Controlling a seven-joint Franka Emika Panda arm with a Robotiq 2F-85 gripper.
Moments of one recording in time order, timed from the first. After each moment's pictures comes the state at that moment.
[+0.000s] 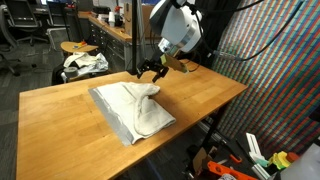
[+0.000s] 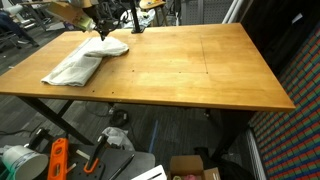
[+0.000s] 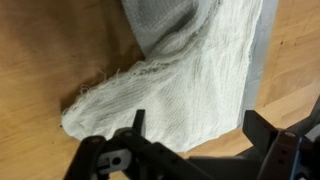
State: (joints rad) arm 0.00 0.19 0.05 -2.22 0.74 2.62 -0.43
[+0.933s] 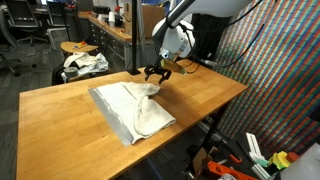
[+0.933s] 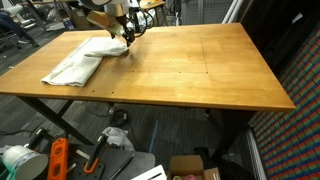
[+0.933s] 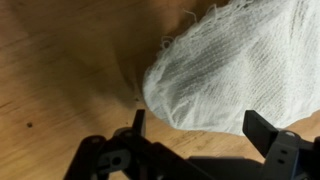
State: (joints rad) arm -0.12 0.47 0.04 -1.96 0.56 2.58 -0.26
